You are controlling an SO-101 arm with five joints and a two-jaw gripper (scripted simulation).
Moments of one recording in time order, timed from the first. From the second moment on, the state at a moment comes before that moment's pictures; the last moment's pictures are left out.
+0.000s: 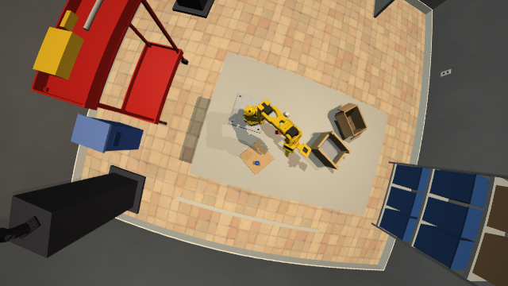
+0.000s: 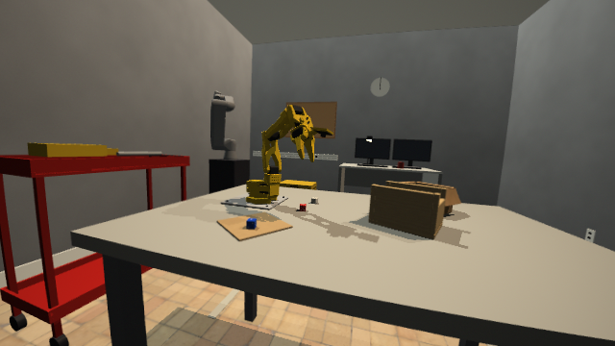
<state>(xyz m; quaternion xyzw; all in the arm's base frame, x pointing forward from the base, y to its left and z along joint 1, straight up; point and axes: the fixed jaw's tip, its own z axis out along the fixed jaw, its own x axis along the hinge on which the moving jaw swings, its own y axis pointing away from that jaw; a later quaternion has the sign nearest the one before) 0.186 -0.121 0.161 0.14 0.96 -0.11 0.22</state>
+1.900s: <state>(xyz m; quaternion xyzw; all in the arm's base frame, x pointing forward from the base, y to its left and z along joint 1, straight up) 0.157 0.074 0.106 -0.58 0.79 -0.04 0.18</state>
